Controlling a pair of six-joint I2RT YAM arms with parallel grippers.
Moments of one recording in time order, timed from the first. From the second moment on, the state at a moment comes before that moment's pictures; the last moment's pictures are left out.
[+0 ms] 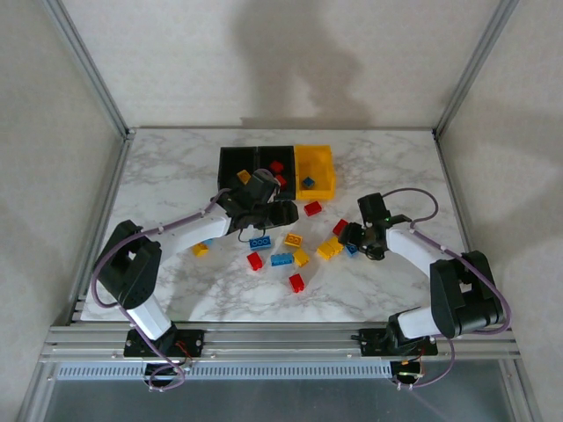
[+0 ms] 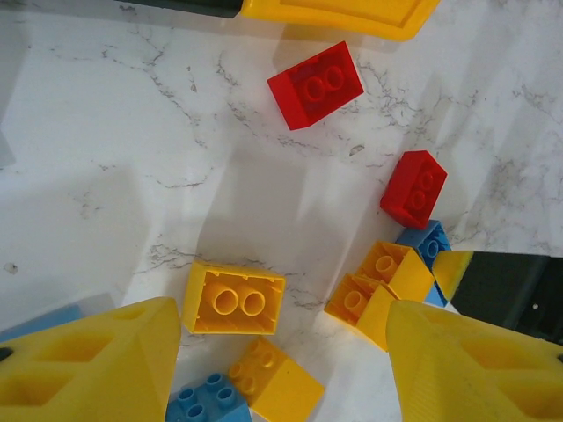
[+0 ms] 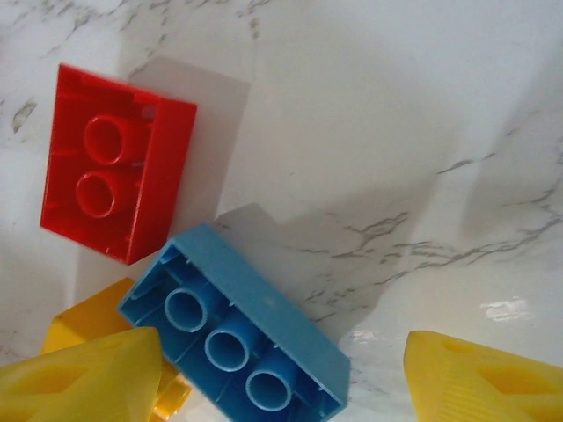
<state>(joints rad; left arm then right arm) -0.68 1.68 1.16 -0.34 0.15 -0.81 0.33 1.41 0.73 -0.52 -0.06 0.62</state>
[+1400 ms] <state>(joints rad) -0.68 1.70 1.13 -0.28 0.20 -0.83 0.43 1.48 0.90 -0.64 0.02 0.56</state>
